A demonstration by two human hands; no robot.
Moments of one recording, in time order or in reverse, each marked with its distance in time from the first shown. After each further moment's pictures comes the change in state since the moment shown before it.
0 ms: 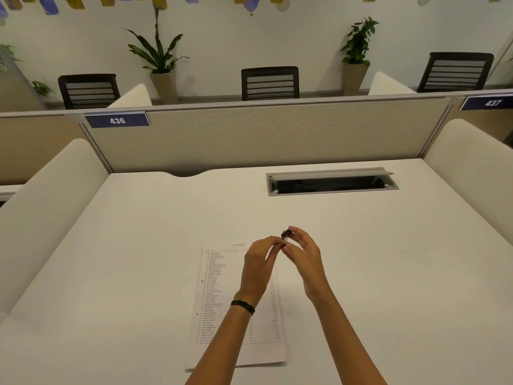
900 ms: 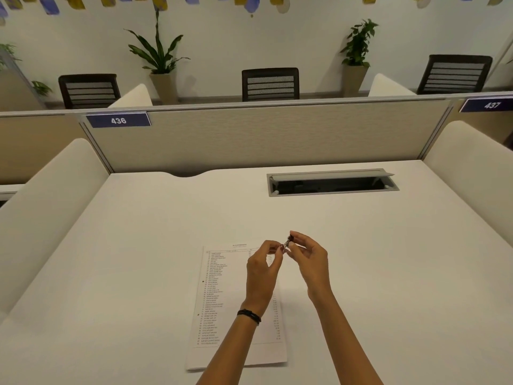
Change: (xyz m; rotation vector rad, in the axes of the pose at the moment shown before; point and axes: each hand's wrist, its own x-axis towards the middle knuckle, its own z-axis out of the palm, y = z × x) left_hand -0.013 0.009 0.005 -0.185 0.061 -0.153; right_hand 0.000 0.009 -0.003 -0.049 0.097 -0.059
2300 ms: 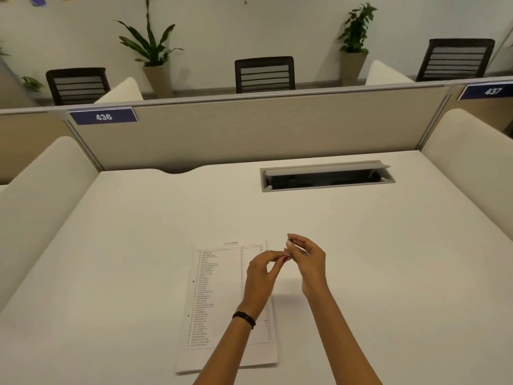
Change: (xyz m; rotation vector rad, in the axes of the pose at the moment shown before) left_hand -0.003 -0.024 0.027 -0.074 -0.212 -0.061; right_hand 0.018 0.018 -0.017 0.203 0.060 0.131
